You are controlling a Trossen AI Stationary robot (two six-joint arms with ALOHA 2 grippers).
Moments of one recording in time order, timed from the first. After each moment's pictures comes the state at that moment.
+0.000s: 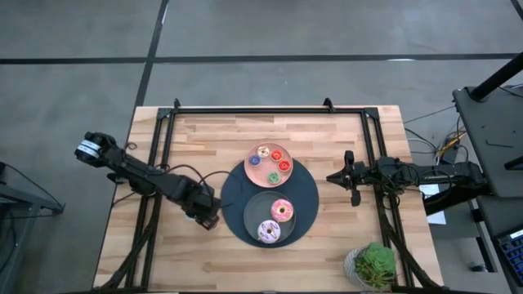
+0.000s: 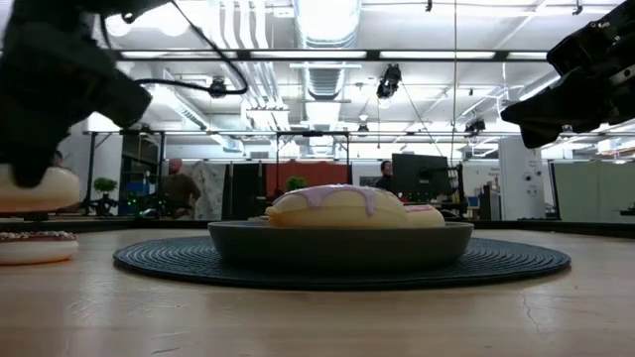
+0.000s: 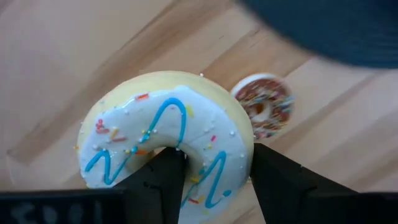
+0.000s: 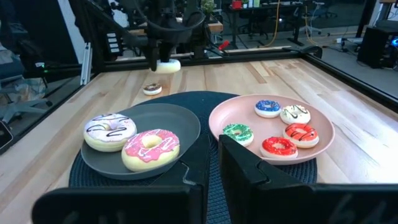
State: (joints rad) left arm -0.38 1.36 0.82 -0.85 0.13 -1.30; right arm 0.02 0.16 0.01 0.01 0.00 0.11
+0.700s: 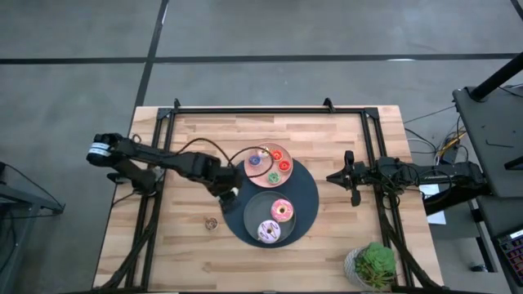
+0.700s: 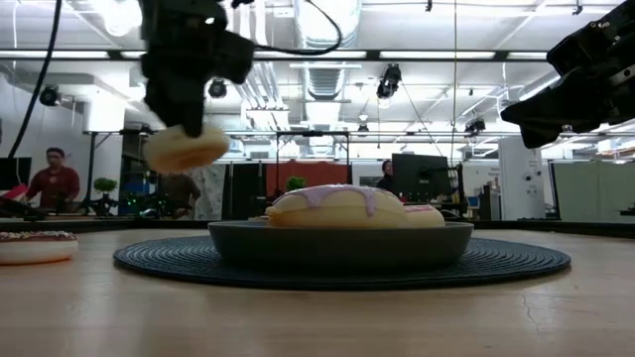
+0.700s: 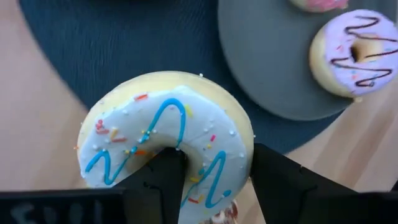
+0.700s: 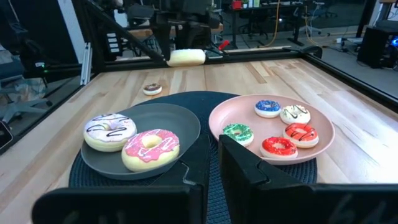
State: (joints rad) left arm -0.12 1.48 1.12 -0.85 0.06 -0.70; right arm 0.02 0.16 0.01 0.01 0.00 0.11
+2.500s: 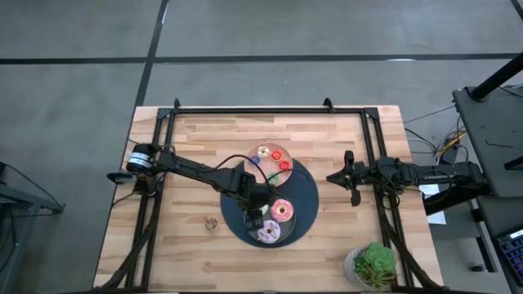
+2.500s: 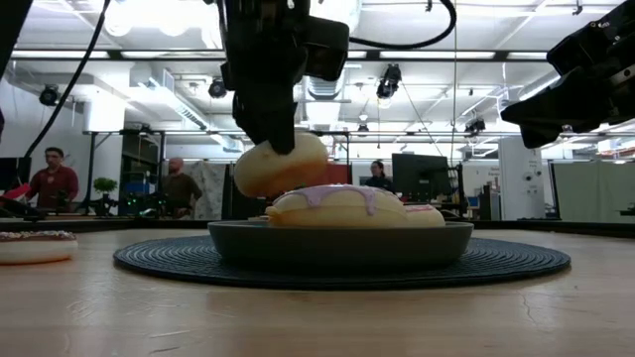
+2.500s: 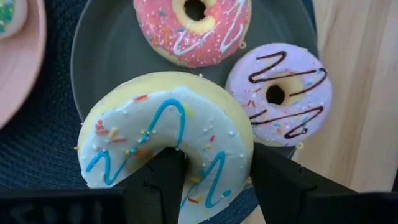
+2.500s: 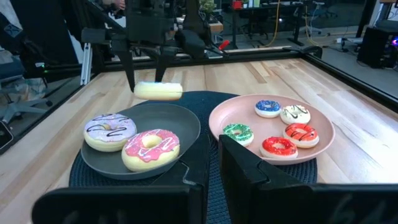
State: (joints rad) left arm -0.19 1.87 1.48 -0.79 0.11 -0.42; right arm 0.02 0.16 0.01 0.01 0.00 0.11
